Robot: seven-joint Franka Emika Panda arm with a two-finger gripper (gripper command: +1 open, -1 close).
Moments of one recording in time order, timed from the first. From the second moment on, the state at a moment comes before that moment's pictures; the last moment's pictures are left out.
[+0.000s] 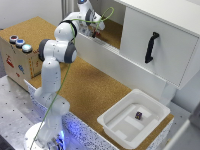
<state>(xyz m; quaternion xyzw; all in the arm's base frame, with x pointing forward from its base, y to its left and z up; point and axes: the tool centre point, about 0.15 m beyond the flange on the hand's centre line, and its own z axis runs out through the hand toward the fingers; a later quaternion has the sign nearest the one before) 0.648 0.218 0.494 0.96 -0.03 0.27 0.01</state>
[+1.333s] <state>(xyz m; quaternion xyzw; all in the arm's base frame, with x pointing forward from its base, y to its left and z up) 0.298 0.280 0.458 0.97 0.15 0.19 -0.09</state>
